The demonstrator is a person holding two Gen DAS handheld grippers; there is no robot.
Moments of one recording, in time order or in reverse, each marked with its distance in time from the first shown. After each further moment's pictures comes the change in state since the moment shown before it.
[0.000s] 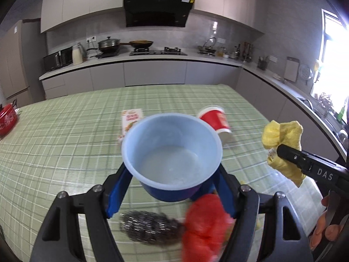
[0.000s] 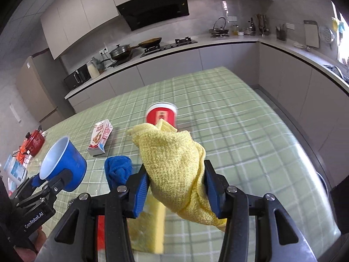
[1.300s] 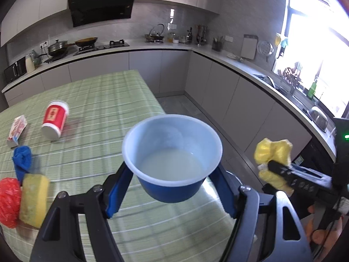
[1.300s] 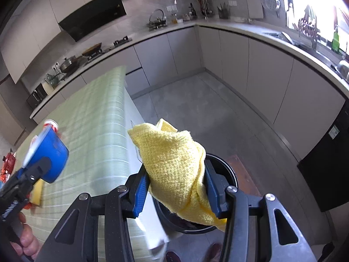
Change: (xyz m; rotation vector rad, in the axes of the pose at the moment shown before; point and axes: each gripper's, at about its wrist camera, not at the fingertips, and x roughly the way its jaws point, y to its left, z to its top) left arm 0.032 -0.303 -0.016 0.106 0.065 -0.177; right arm -0.080 -0.347 -0.023 0.182 0.078 -0.184
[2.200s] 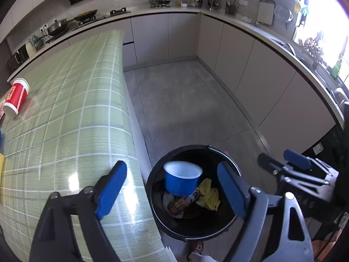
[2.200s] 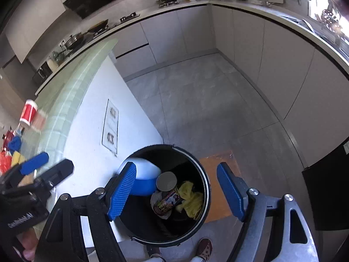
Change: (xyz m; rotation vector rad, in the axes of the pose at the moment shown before) left arm 0.105 -0.118 -0.021 -0.024 0.237 0.154; right arm 0.099 -0.097 0.018 -0.098 0.127 0.076
